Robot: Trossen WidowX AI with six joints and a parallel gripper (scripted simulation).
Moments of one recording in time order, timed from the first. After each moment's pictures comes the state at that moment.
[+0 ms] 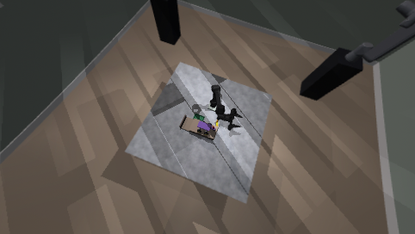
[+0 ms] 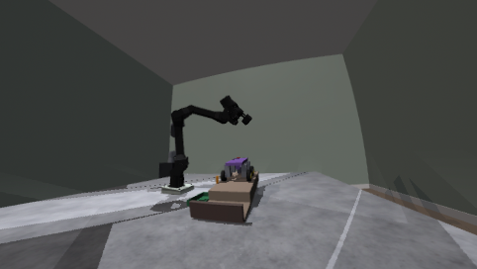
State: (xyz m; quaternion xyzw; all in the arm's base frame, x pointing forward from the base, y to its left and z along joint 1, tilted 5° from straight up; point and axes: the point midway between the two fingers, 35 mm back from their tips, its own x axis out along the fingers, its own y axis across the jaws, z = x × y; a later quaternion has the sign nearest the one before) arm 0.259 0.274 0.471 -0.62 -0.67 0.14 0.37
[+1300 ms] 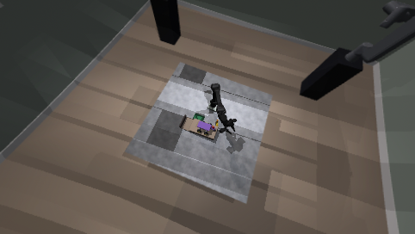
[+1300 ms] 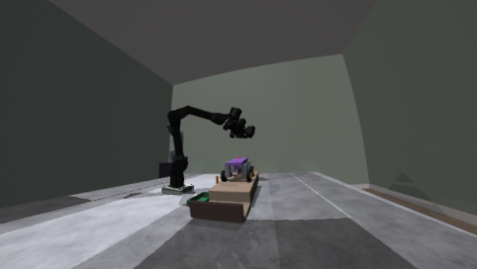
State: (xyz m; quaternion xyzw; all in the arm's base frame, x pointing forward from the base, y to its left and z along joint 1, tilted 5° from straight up) arm 0.306 0.265 0.308 -0.09 0.13 0.50 0.85
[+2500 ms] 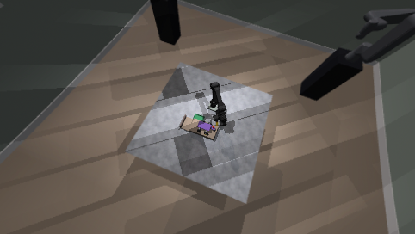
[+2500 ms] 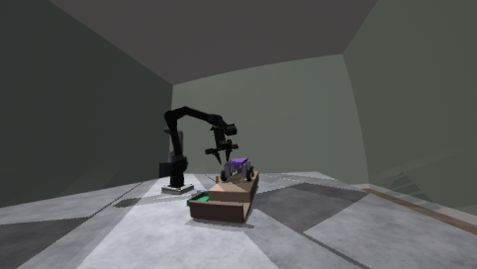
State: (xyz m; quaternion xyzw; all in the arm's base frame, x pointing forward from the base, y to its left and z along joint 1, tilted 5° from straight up) arm 0.200 0.144 0.156 0.40 0.59 -0.24 0.66
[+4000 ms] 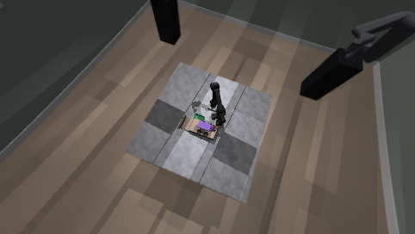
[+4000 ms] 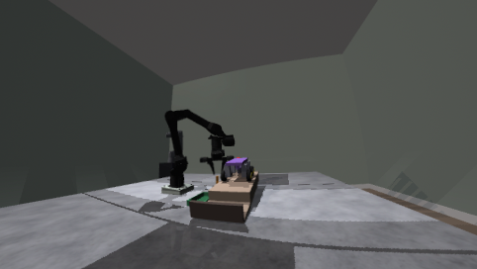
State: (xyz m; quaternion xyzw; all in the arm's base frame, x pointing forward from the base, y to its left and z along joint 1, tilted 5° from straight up) arm 0.181 0.116 0.096 0.43 0.55 -0.38 0.61
